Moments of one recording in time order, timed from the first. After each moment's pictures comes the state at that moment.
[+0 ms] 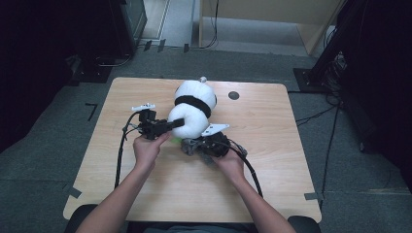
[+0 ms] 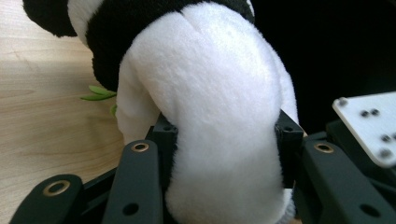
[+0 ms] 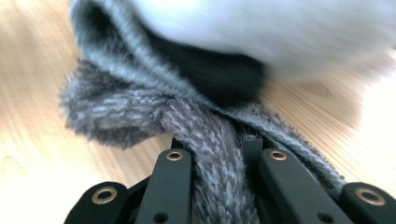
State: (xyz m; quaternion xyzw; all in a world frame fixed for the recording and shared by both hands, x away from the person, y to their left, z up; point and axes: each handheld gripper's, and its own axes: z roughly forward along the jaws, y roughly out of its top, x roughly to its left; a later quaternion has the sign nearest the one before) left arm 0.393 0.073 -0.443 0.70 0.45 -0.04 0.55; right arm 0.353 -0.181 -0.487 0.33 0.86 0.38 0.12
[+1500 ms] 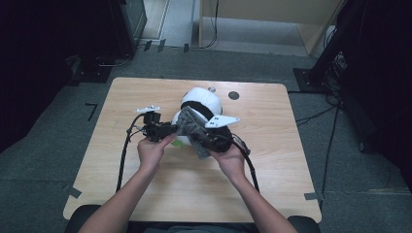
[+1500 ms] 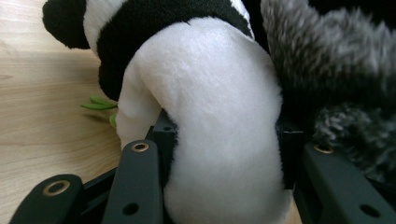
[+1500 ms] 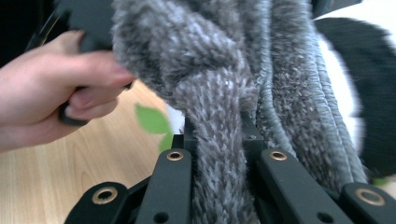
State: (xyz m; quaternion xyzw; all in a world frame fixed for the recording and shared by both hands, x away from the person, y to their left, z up) left arm 0.389 0.061 -0.447 0.70 0.46 -0.05 0.54; right arm 0.331 -0.177 -0.421 0.32 0.81 0.48 0.12
